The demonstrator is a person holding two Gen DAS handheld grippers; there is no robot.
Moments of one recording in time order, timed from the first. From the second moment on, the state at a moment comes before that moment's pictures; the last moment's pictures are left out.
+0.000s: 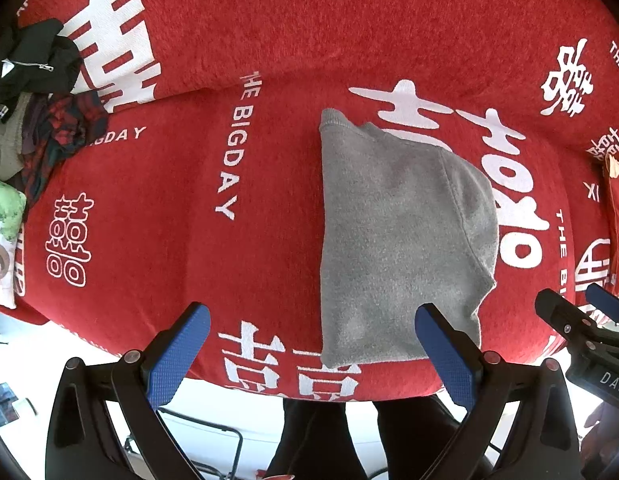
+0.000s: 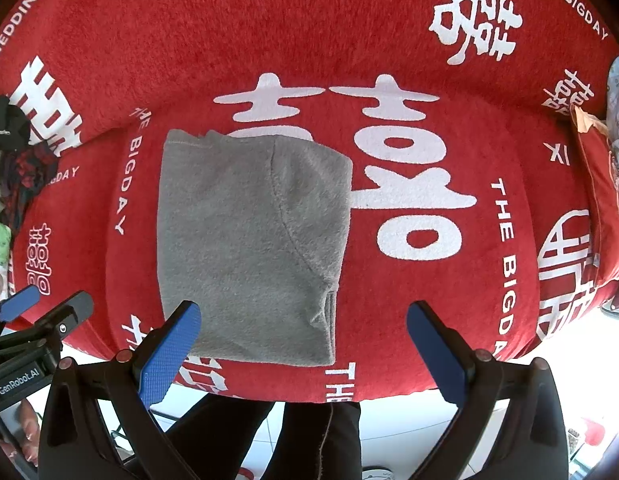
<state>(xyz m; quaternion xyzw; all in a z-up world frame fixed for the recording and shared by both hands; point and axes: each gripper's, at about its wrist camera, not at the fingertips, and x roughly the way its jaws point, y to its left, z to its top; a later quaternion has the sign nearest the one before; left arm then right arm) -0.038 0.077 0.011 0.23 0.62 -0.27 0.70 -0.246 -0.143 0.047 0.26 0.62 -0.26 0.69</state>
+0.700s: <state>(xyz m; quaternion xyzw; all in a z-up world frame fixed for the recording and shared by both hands) -0.041 0.076 0.014 0.23 0.61 -0.27 0.71 -0.246 -0.143 0.049 0.26 0.62 -0.26 0.69</state>
